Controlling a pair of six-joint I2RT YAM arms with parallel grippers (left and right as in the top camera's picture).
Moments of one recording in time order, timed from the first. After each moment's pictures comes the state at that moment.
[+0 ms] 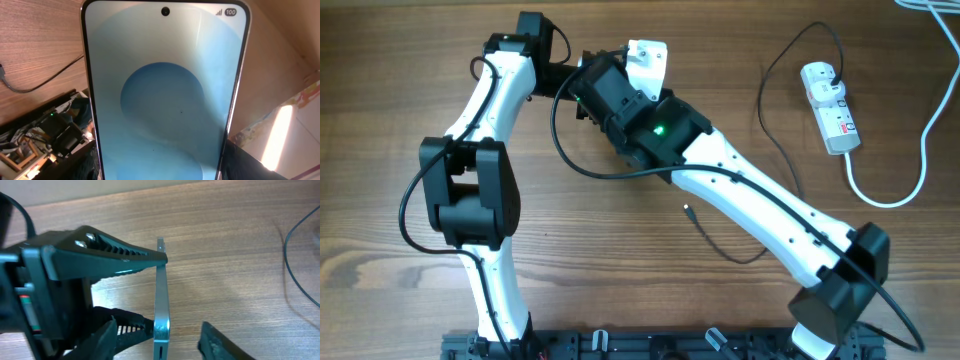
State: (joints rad) left arm -0.10 2.19 1.81 -1.07 1.37 -0.86; right arm 0.84 1.87 1.82 -0.90 0.56 0.77
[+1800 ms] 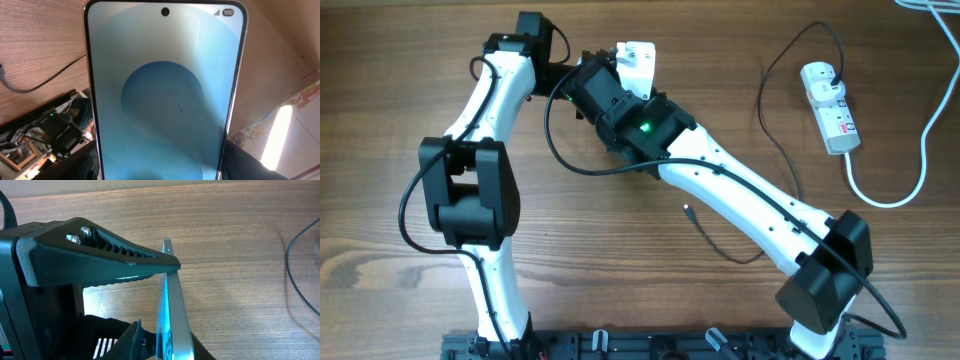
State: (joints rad) left arm -0.10 2.19 1.81 -1.07 1.37 -0.86; right arm 0.84 1.93 1.82 -0.85 0.59 0.71
